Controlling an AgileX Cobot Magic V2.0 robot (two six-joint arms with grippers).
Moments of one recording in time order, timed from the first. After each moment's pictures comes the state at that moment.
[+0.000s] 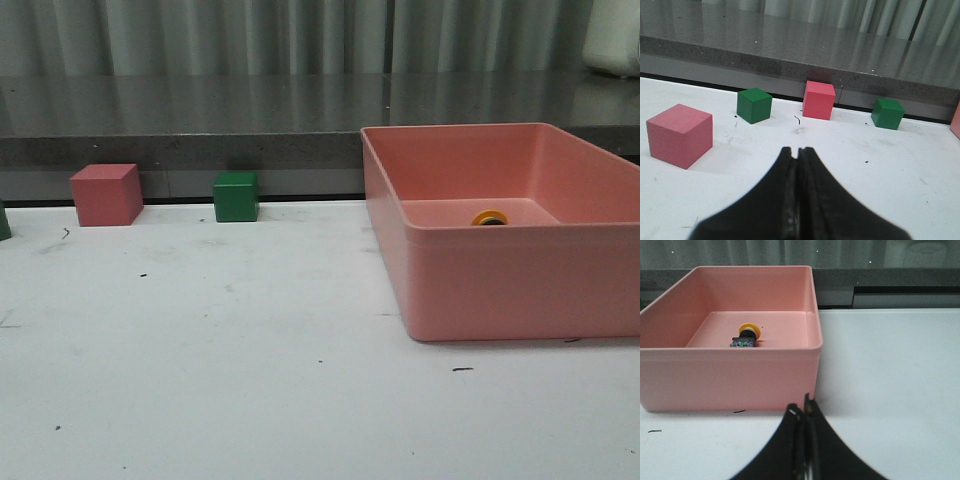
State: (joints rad) left arm 0.01 0.00 0.01 -0.02 0.17 -0.14; right arm 0.01 -0.01 0.03 -0.03 0.23 0.08
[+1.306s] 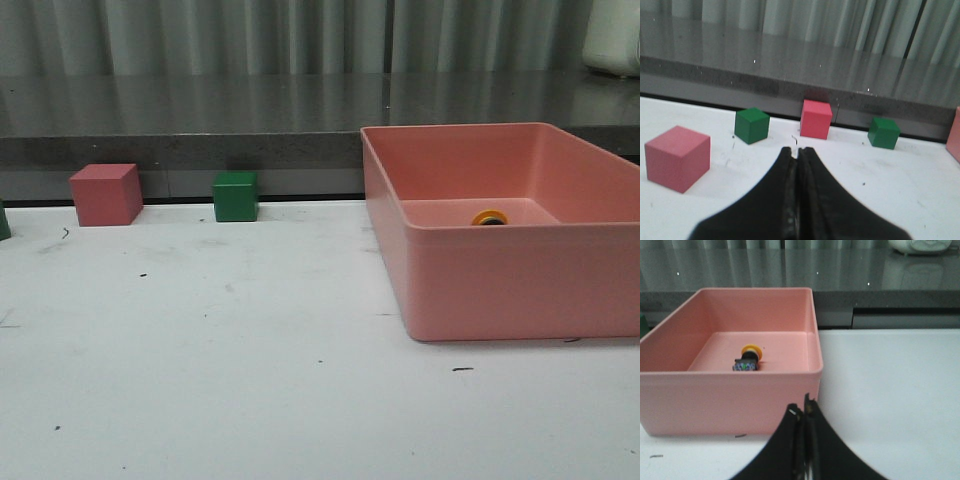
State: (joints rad) left arm 0.01 0.00 0.01 -0.02 0.08 -0.14; right arm 0.01 -0.01 0.03 -0.03 0.14 0.08
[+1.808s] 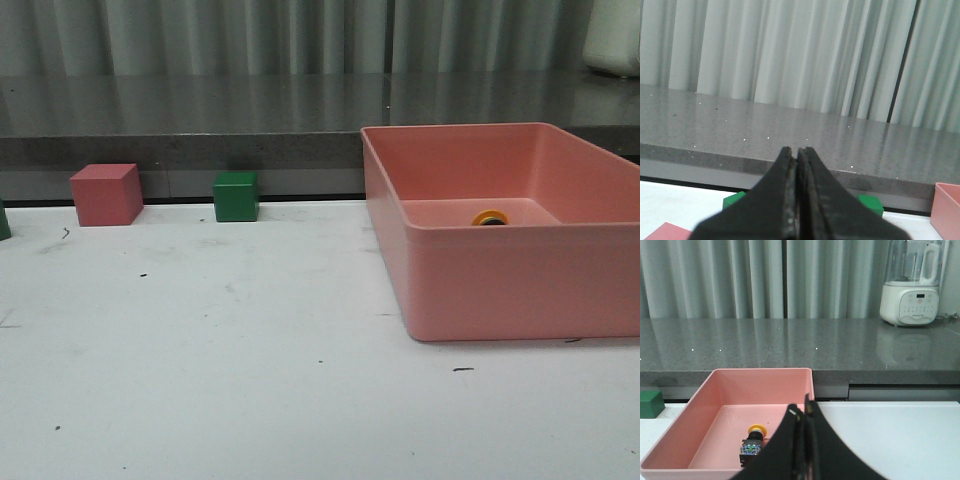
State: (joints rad) left arm 0.01 0.16 -0.28 -0.01 0.05 -0.14; right arm 0.01 0.08 -0.30 -0.03 0.26 0.08
